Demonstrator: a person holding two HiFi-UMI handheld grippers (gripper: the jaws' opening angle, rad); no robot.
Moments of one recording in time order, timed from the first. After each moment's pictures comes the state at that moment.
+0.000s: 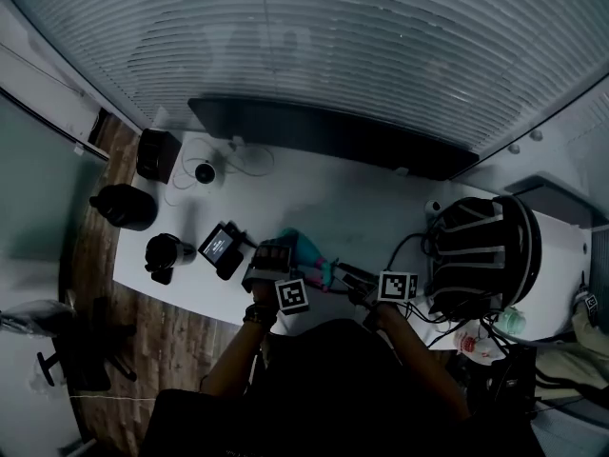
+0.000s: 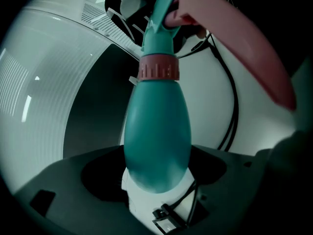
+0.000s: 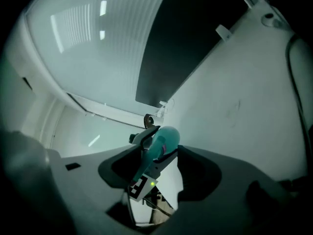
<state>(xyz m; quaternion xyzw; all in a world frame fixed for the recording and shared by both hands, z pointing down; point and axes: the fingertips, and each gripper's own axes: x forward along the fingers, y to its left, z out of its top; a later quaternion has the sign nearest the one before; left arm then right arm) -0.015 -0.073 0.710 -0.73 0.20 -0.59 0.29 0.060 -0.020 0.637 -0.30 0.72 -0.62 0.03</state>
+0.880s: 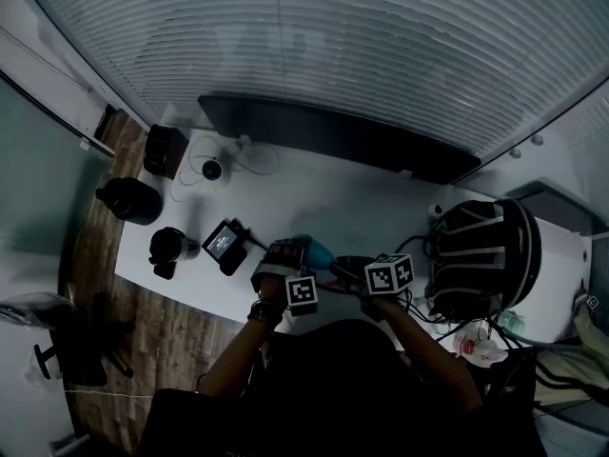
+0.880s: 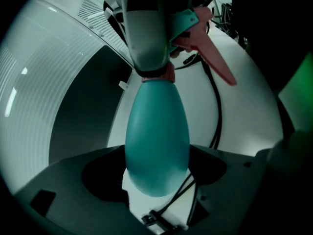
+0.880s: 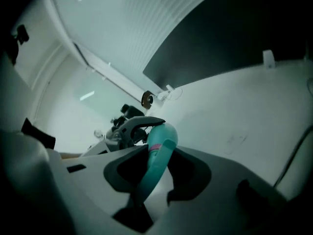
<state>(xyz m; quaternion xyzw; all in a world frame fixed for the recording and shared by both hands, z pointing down) 0.006 -0.049 0.709 -0.76 0.14 -0.59 0.25 0.046 -0.022 0.648 -0.26 0.80 -0.51 -0.17</state>
